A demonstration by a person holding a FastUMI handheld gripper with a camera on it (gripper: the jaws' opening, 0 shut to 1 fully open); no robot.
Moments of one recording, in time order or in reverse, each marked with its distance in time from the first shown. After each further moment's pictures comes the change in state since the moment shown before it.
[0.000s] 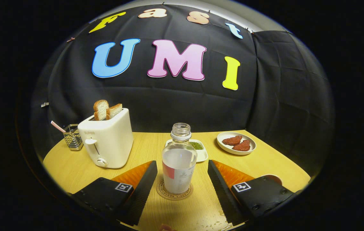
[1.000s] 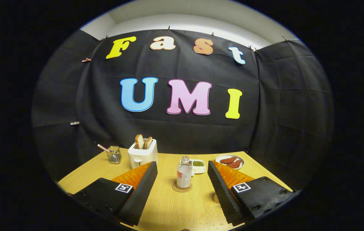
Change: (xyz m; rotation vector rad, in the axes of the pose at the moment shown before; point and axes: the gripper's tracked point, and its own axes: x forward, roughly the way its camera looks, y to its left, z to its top) arm -0.199 -0.026 0.113 0.015 -0.160 0.158
